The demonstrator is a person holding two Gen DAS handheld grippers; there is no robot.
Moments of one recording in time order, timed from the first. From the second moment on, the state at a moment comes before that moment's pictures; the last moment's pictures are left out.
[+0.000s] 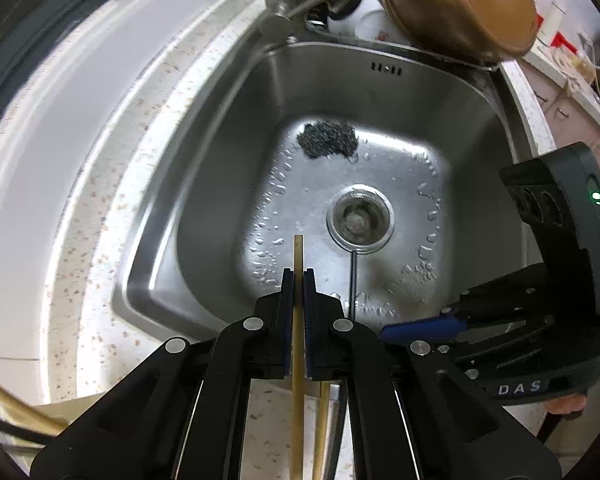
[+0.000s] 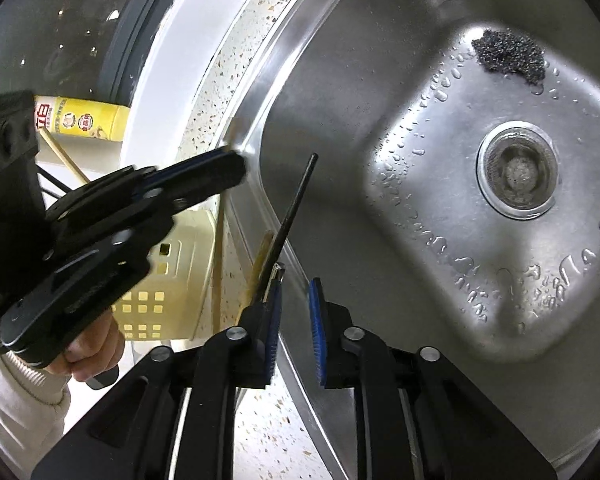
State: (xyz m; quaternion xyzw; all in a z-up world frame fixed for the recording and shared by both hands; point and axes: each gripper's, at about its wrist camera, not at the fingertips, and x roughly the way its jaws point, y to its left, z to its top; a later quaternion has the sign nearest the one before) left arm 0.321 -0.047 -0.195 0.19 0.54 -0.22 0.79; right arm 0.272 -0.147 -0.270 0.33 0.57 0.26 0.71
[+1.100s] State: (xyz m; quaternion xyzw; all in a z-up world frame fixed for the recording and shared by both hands) left arm 0.242 0.008 -0.067 0.11 0.46 -0.15 0.87; right arm 0.255 -0.156 -0.218 0.35 0.52 0.28 0.73
